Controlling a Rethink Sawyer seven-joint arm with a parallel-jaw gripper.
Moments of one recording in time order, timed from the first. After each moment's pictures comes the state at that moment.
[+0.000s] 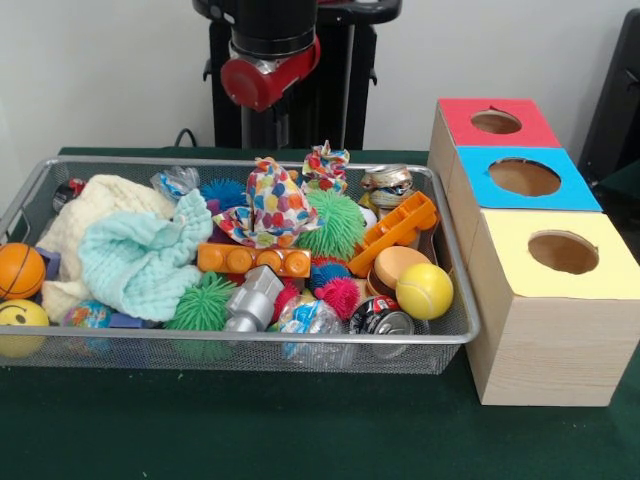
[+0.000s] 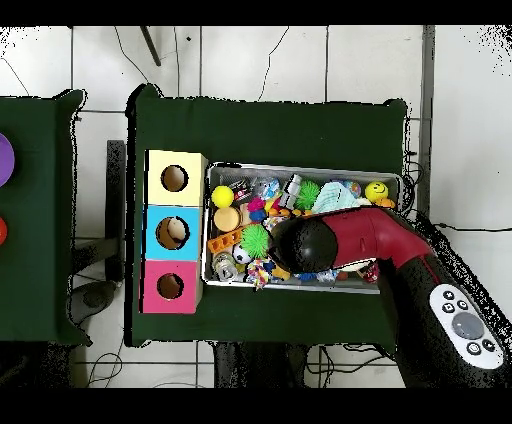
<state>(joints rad) -0.78 -0.79 0.65 1.84 -0.59 0.84 0.91</state>
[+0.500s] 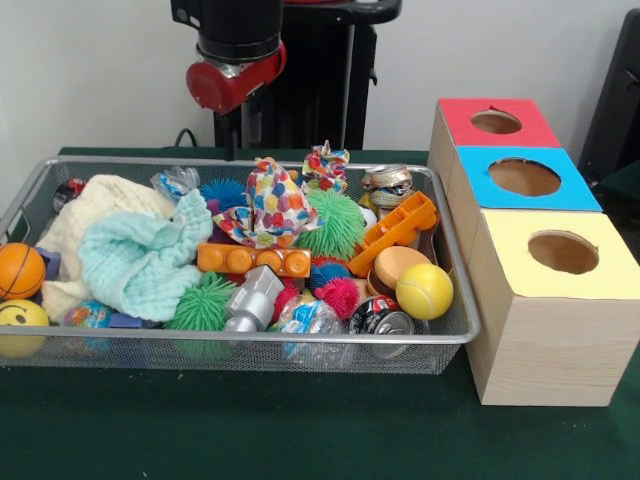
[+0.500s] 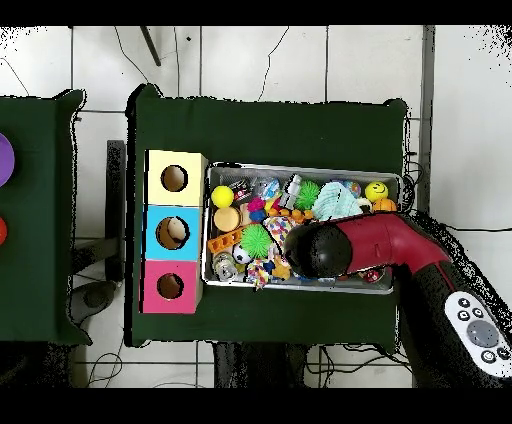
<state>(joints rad) -0.82 -0.79 0.65 1.84 -0.65 0.84 0.91</state>
